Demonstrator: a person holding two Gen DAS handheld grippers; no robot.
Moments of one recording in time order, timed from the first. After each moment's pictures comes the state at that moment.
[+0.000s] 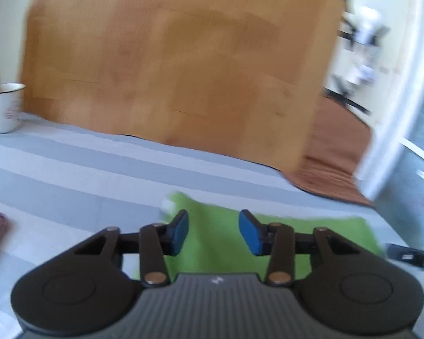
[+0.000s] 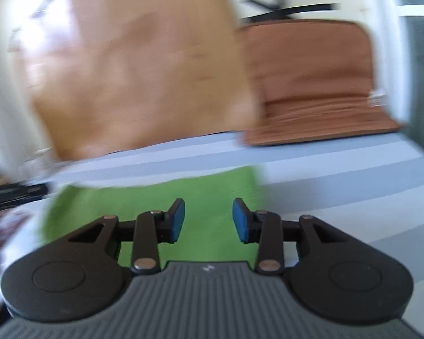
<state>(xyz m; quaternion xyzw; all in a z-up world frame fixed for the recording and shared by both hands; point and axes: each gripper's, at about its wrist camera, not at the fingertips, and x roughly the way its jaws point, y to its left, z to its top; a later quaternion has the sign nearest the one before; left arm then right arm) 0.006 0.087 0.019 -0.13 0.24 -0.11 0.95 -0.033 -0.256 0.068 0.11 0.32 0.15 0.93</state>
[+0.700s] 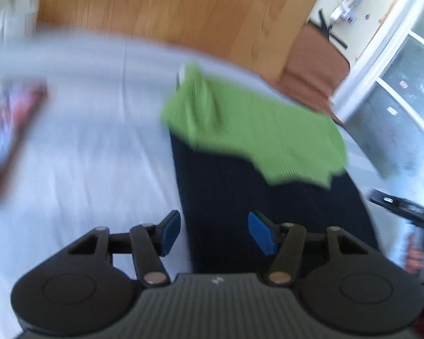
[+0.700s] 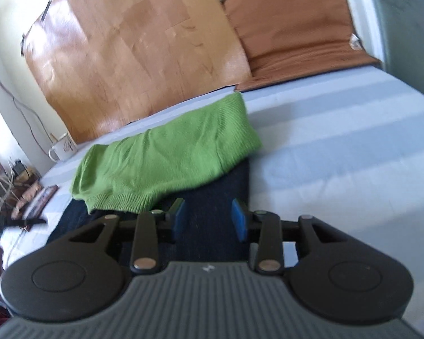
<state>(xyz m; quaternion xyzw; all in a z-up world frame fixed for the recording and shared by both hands) -0.097 0.141 -0.012 -0.17 0.42 -0.18 0.87 -0.124 -0.313 0.048 0.18 0.35 0.09 0.91</state>
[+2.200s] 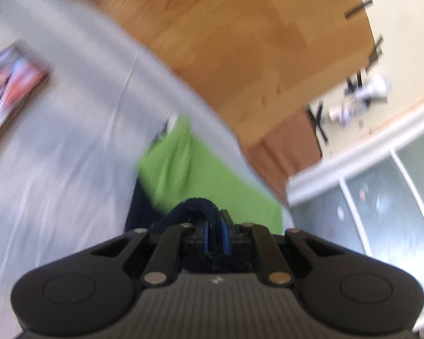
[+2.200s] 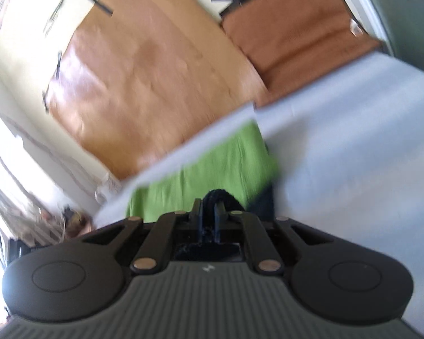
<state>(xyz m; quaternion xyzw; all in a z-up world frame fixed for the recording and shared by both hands) -0.053 0.186 0.031 -0.40 0.33 -0.17 0.84 -0.062 -0.355 0.087 0.31 0.32 0.15 0.88</state>
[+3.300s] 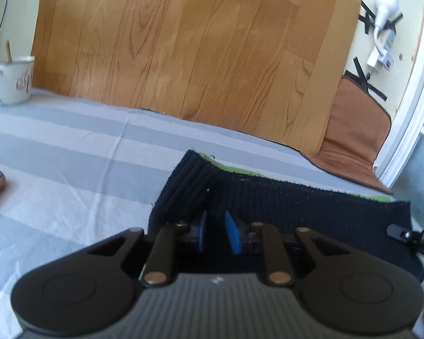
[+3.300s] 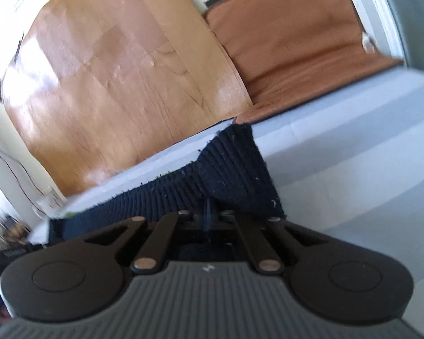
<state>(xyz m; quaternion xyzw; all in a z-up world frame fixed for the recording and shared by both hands) 0.014 0.091 -0.021 -0.13 0.26 -0.06 0.96 -0.015 -0.318 0.016 0.19 0.28 0.09 0.94</state>
